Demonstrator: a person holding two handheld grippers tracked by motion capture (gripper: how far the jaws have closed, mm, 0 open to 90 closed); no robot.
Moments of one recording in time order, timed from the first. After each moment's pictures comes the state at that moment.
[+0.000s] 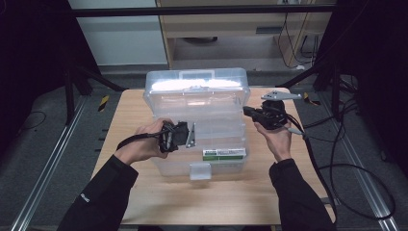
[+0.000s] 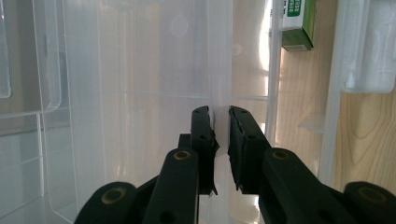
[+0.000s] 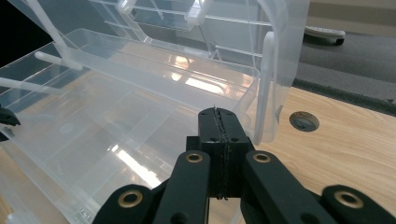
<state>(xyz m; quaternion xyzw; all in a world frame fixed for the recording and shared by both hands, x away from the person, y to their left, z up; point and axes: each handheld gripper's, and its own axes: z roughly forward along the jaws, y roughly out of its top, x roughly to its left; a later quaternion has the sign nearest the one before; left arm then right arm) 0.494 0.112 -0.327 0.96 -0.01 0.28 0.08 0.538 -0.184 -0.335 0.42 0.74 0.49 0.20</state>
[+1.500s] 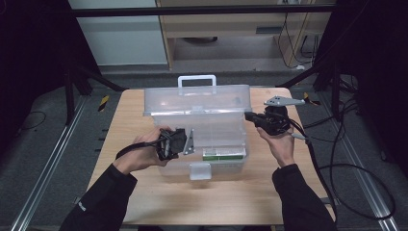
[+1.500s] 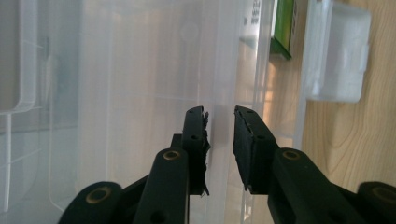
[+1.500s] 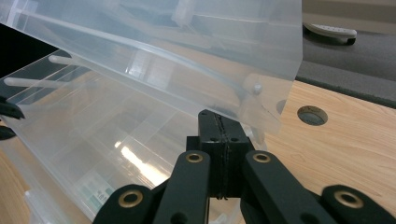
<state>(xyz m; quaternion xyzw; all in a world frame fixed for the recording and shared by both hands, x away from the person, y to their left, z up) 0.475 0.121 -0.330 0.95 0.01 0.28 0.13 0.525 -0.191 -0.342 0.40 0.74 0.50 0.19</state>
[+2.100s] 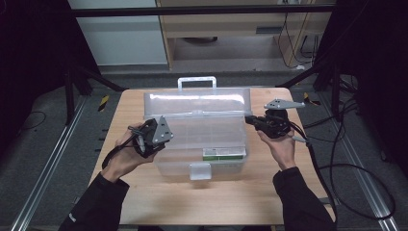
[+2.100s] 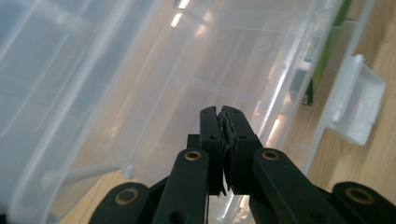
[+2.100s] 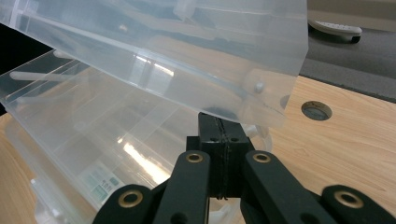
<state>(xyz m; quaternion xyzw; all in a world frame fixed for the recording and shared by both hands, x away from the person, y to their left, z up) 0.471 0.174 -0.318 0.90 0.16 0.30 0.27 0.520 -0.192 -0.347 0.40 0.75 0.49 0.19</state>
